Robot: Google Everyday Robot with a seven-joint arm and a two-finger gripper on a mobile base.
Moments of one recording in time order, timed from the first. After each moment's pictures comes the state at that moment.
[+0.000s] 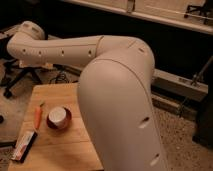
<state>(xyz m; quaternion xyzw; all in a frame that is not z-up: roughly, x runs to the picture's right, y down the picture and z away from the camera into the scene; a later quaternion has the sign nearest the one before) -0.352 -0.116 0.713 0.07 -0.17 -0.69 0.69</state>
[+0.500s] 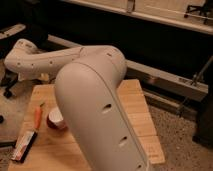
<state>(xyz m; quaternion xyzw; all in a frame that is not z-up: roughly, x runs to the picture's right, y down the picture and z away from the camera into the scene) -0.397 -0.053 0.774 0.03 -0.20 -0.71 0.68</state>
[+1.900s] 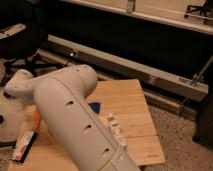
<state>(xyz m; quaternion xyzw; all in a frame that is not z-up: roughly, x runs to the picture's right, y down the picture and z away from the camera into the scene) -0.435 0.109 0.867 -0.11 -0.26 -0.73 0.62</state>
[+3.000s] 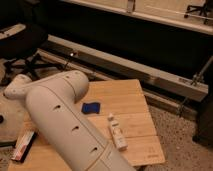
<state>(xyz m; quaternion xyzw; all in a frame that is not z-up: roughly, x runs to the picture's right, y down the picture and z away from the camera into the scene) -0.426 0.125 0.895 -0.16 -0.24 -0.74 0.61</state>
